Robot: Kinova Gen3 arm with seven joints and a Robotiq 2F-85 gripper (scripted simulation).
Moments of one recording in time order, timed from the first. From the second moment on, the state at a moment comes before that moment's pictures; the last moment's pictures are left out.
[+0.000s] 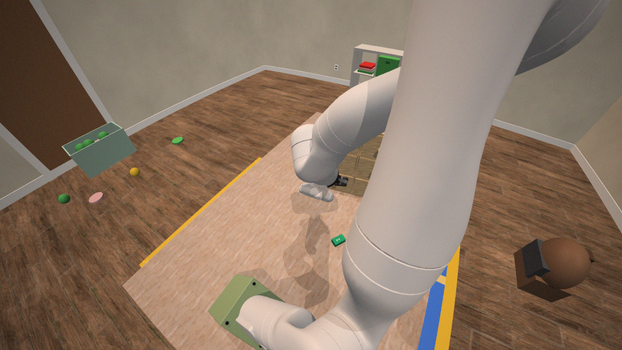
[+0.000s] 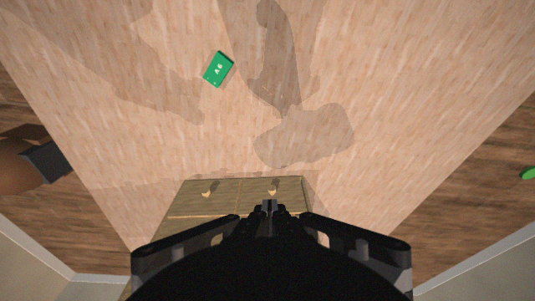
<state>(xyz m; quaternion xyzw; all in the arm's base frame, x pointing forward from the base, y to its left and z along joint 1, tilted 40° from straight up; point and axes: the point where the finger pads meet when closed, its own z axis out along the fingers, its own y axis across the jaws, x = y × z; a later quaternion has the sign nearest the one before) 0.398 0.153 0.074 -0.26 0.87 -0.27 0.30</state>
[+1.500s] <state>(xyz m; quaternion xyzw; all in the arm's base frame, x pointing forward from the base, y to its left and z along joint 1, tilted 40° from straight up) 0.332 0.185 0.138 -0.18 0.92 -0.34 0.04</state>
